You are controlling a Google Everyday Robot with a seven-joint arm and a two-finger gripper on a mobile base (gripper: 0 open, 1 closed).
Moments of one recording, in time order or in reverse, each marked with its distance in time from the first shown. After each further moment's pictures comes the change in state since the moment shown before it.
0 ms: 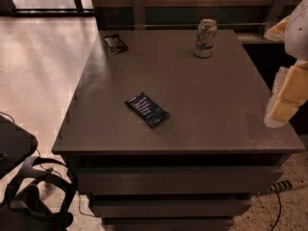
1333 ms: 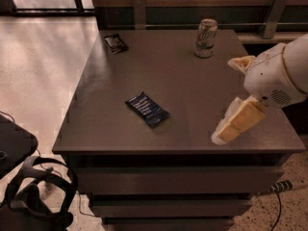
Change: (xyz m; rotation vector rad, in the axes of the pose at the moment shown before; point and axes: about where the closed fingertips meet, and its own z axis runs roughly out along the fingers) arm -0.048 0.022 0.077 -0.004 -0.377 0.085
